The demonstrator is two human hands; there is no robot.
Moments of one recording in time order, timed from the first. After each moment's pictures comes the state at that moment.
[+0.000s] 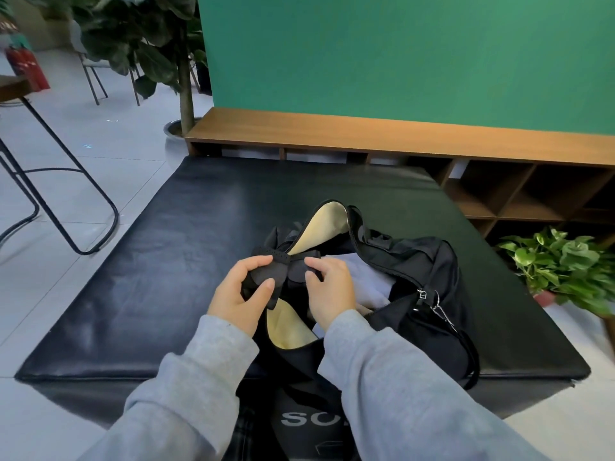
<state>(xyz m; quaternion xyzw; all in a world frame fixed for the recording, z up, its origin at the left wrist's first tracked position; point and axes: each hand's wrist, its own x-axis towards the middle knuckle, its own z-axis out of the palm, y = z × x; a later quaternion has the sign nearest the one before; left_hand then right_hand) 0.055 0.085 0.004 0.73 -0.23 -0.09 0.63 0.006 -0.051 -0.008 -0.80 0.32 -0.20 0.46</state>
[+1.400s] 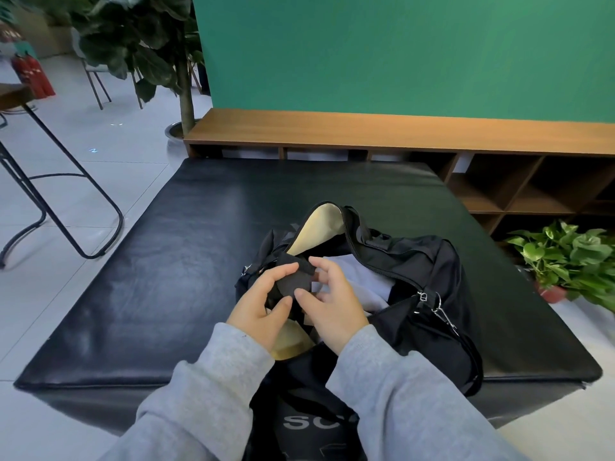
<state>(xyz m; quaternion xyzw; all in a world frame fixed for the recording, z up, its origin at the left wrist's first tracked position) 0.042 0.070 -0.002 0.75 -0.30 -0.16 0.57 -0.025 -0.046 0.003 -0.70 0.23 -0.16 0.66</state>
